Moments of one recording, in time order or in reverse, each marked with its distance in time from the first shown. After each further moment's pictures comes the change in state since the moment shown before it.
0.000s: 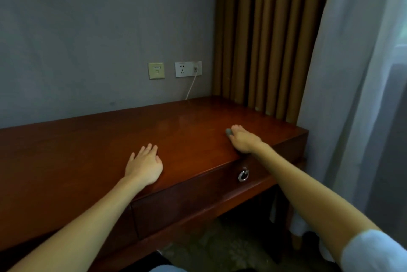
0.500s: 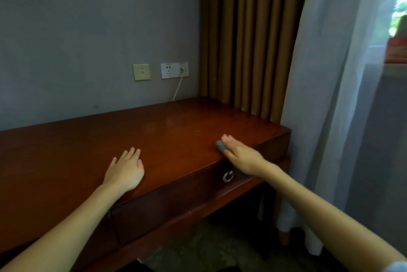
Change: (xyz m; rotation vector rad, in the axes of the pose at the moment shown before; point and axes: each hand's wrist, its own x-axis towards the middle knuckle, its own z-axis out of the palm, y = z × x) left_hand -0.001 -0.002 0.002 0.009 0.009 0.010; right_hand -0.061 0.033 0.009 0.037 0.050 -0.216
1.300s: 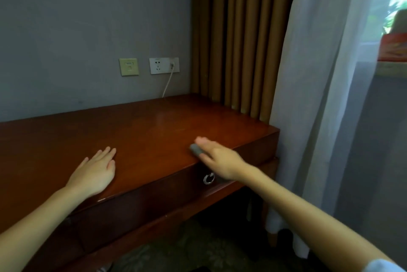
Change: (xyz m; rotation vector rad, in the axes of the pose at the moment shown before) left_hand 0.000 -0.001 0.000 0.016 0.008 -0.015; right_hand 0.006 0.007 0.004 0.012 0.023 -0.191
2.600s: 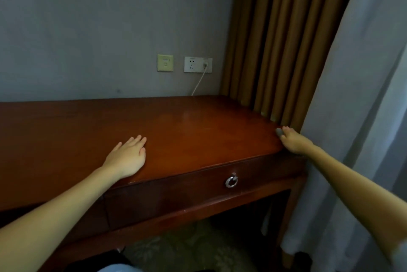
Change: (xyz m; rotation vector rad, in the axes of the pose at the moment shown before) left_hand -0.004 0.002 -0.002 -0.027 -0.013 -0.020; right_hand 0.038 0.148 -0.061 -0.045 -0.045 0.535
